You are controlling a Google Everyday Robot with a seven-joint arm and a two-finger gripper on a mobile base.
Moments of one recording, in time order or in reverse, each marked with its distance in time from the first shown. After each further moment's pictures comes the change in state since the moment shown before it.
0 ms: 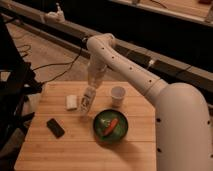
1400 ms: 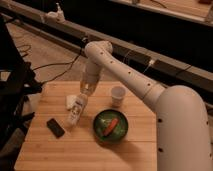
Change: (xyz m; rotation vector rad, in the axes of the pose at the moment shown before) arm -0.060 -0.014 0.029 0.042 -0.182 -0.022
